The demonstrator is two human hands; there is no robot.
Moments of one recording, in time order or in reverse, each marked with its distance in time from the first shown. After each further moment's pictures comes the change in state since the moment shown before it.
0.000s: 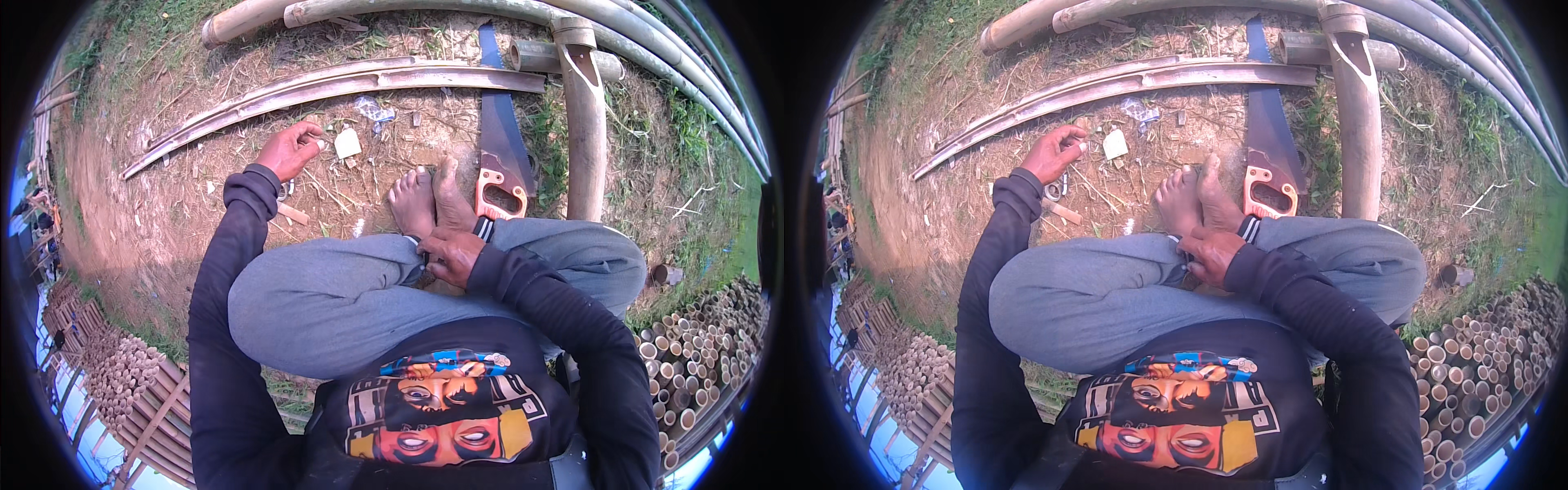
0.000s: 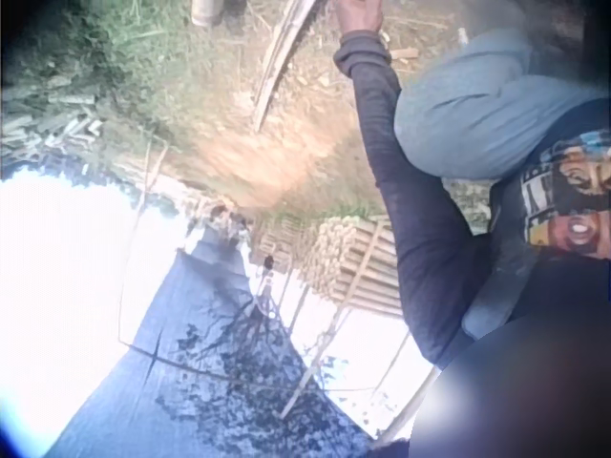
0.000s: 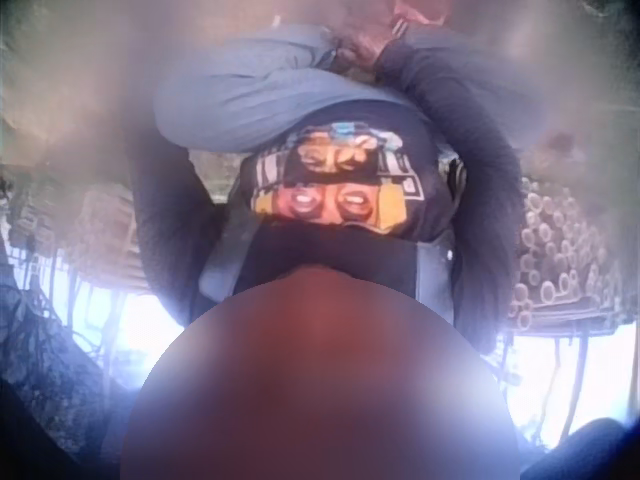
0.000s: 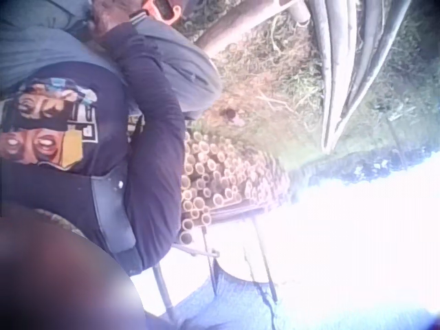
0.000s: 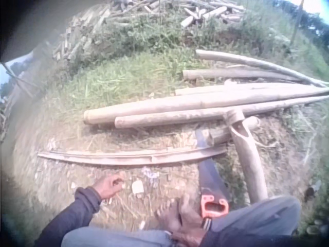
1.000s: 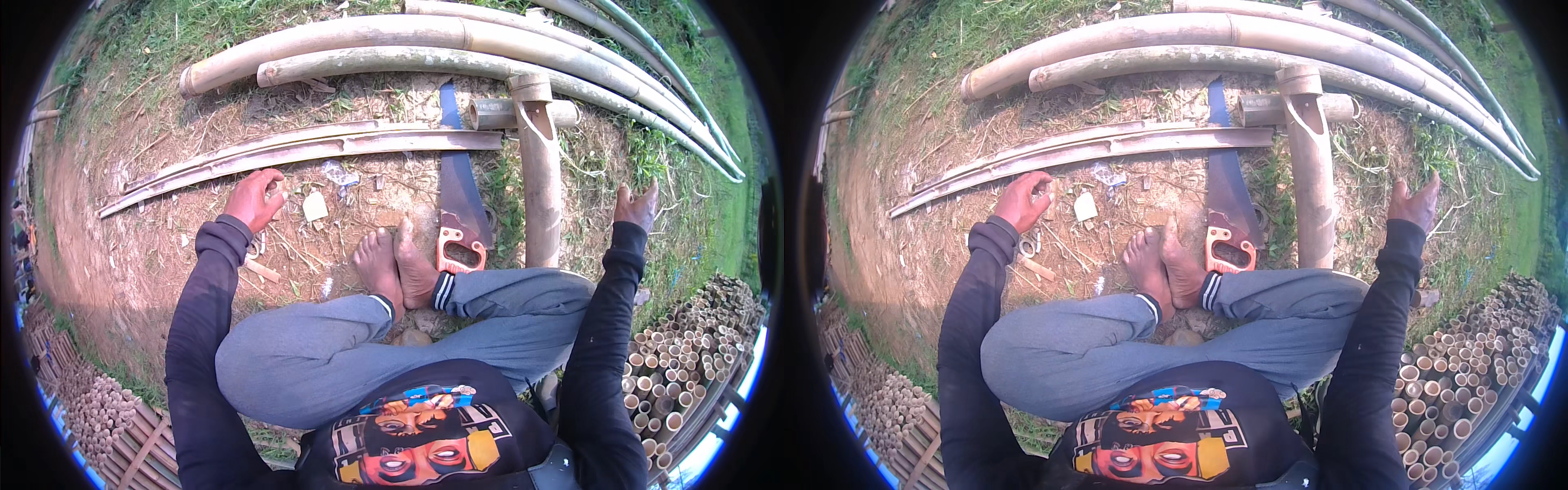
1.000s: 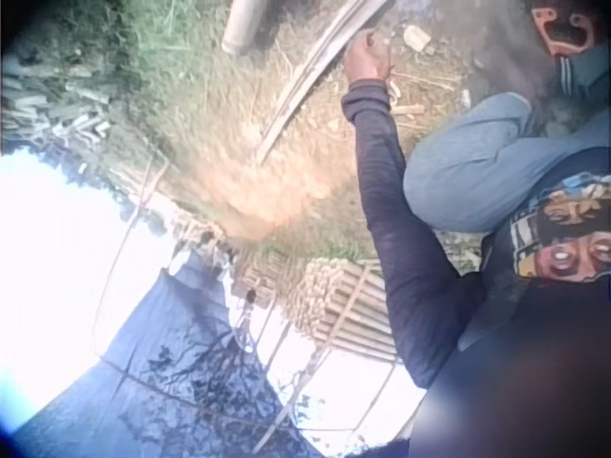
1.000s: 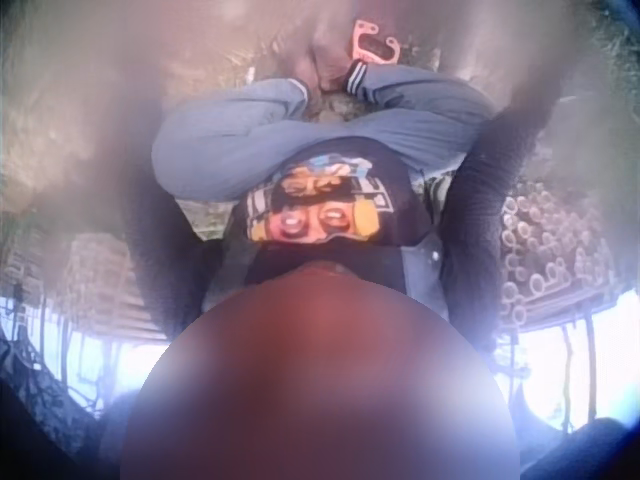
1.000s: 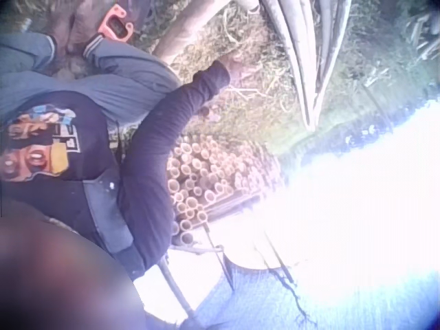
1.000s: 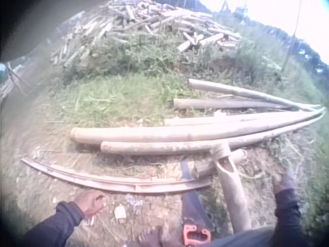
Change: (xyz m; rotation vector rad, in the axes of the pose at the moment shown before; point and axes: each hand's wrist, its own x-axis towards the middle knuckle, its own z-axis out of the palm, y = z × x) left_hand 0.021 0.015 -0.020 0.319 0.201 0.223; right_hand -0.141 0.071 -0.298 -1.011 1.315 1.078
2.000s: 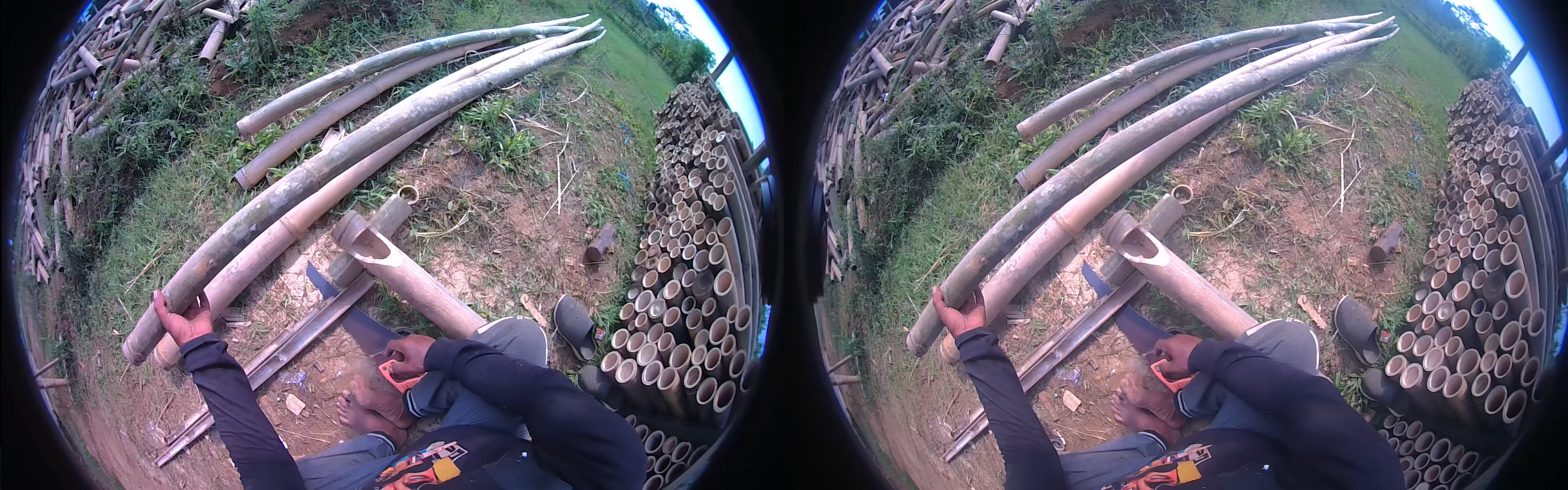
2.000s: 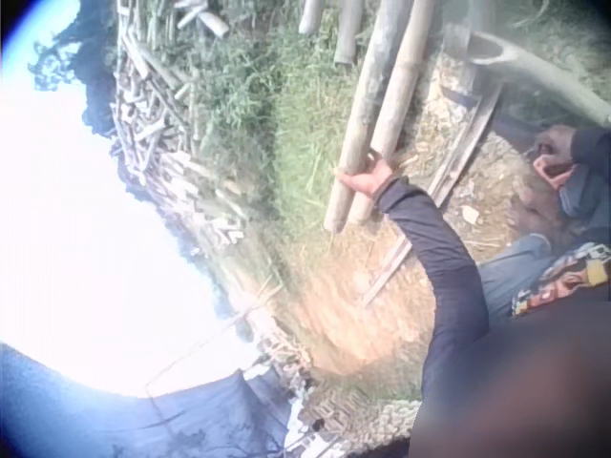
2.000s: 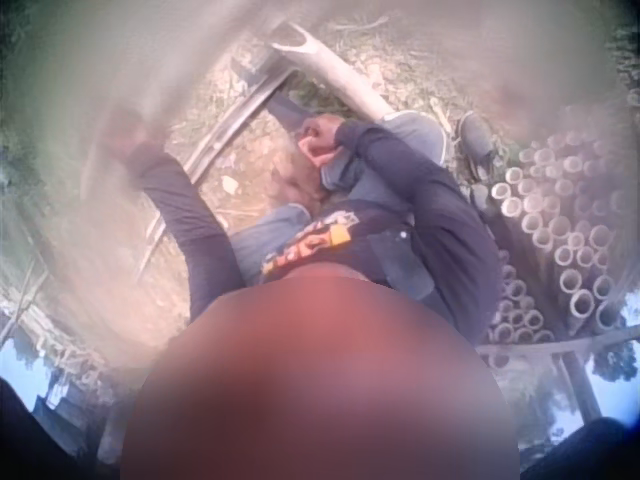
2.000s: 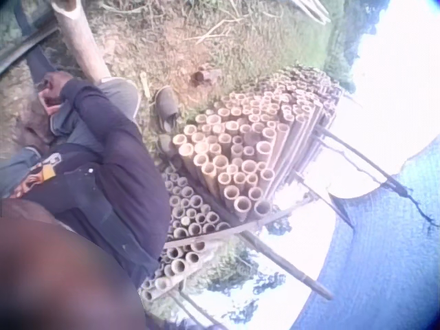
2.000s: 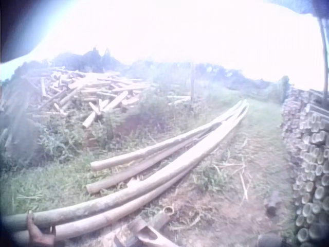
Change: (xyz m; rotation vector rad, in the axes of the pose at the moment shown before) left_hand 0.223 0.182 -0.113 -1.960 0.688 -0.190; right_hand -0.174 -0.072 0.056 0.916 -1.201 -0.435
